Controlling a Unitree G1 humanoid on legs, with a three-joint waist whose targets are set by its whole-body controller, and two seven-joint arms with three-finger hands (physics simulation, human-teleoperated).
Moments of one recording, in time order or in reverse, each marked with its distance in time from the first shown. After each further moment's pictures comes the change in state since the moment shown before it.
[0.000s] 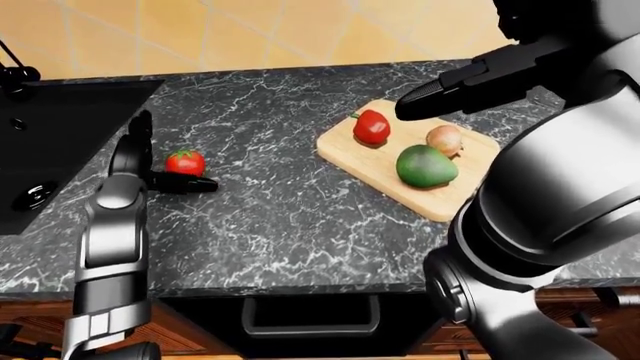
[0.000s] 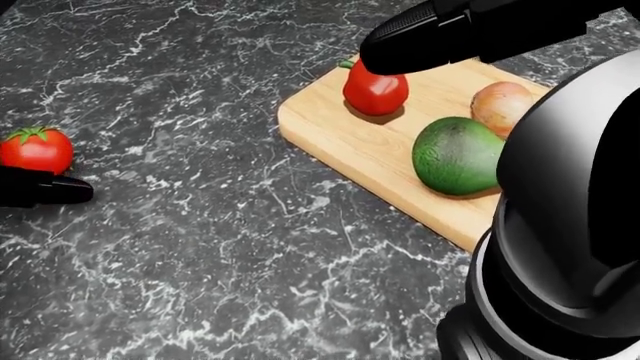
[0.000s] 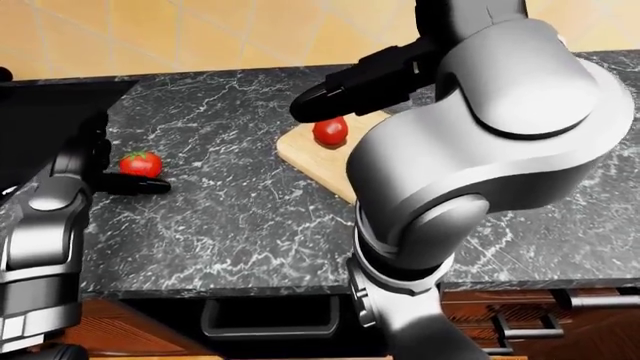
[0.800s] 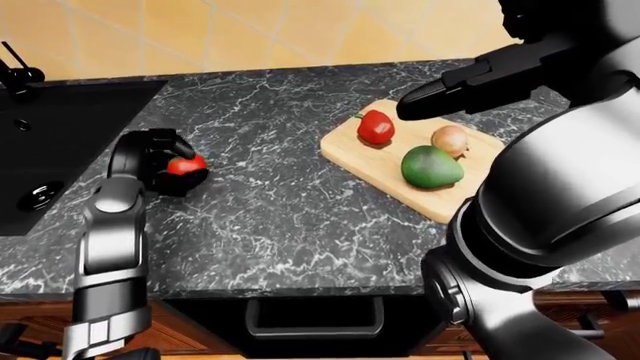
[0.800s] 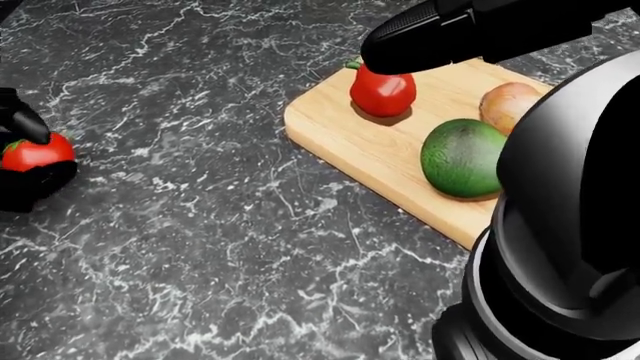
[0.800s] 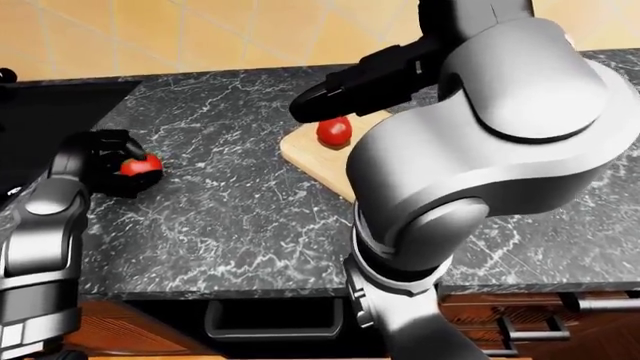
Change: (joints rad) left arm 0.030 -0.008 0.007 -0.057 0.013 -0.017 -0.019; right arm -0.007 0.013 -0.007 -0.006 -0.044 -0.012 0.025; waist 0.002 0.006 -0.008
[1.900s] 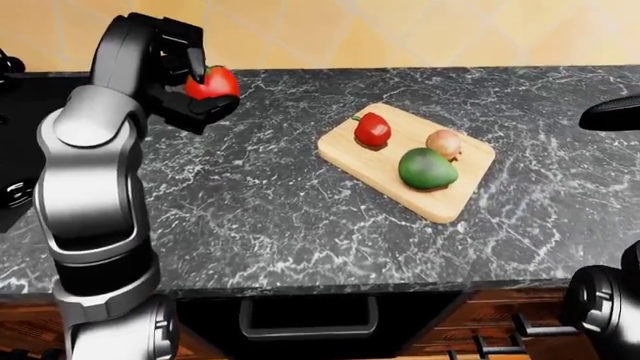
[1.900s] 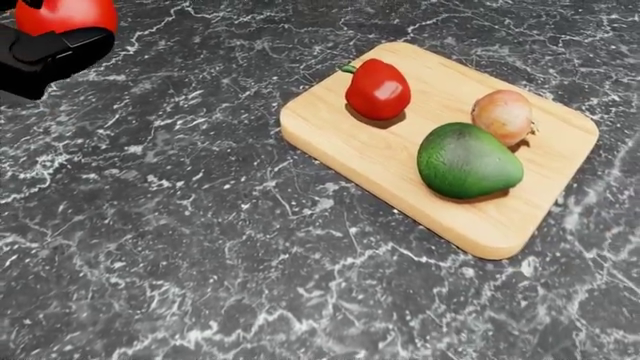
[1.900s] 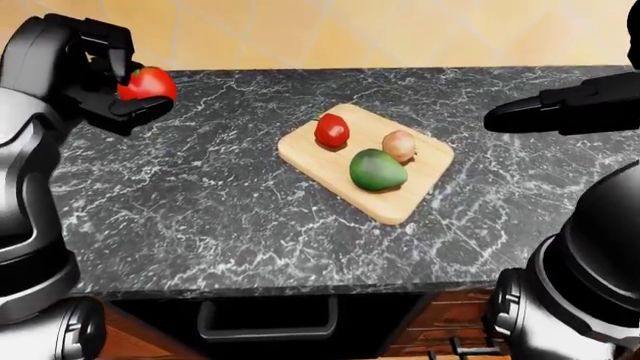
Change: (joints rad) left arm -0.293 -0.017 -0.091 -0.447 -0.011 0.379 -0.166; right arm 0.284 -0.657 -0.269 -0.076 0.548 0.104 -0.147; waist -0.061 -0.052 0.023
